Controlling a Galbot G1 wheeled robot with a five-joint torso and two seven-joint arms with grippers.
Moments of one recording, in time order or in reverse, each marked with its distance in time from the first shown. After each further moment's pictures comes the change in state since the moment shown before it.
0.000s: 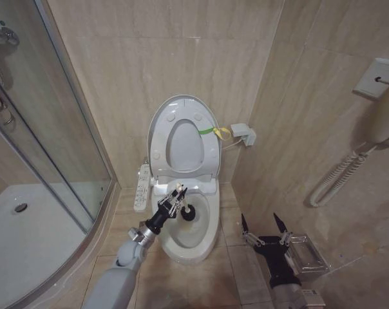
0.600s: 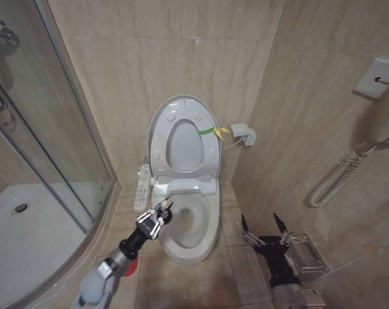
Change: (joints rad) left arm 0.344 0.020 -0.272 -0.404 0.264 -0.043 -0.048; right arm 0.000 0.000 0.000 0.000 0.000 0.000 0.000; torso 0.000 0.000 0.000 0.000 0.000
